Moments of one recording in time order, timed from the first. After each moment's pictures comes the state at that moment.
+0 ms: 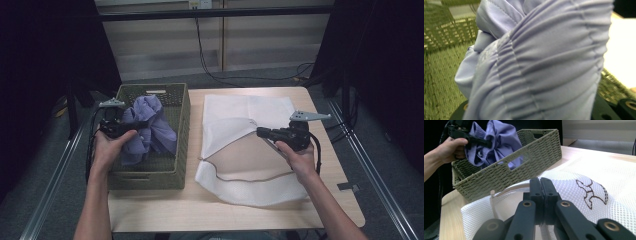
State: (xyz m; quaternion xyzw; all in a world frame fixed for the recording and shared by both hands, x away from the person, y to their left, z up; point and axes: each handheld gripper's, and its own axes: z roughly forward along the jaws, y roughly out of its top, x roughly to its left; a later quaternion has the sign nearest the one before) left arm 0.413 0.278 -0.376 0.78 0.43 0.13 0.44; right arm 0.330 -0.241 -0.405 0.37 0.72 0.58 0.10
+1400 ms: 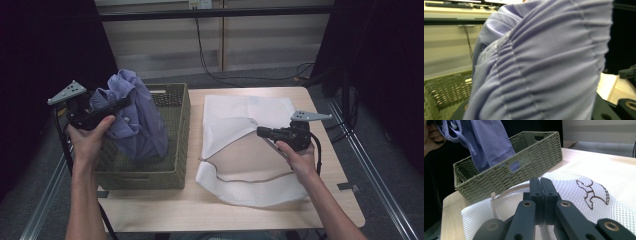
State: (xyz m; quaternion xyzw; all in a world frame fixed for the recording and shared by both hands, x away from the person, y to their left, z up) left arm 0.367 0.296 -0.294 0.69 0.36 0.20 0.59; right arm 0.328 -0.241 -0.403 0.37 0.71 0.58 0.10
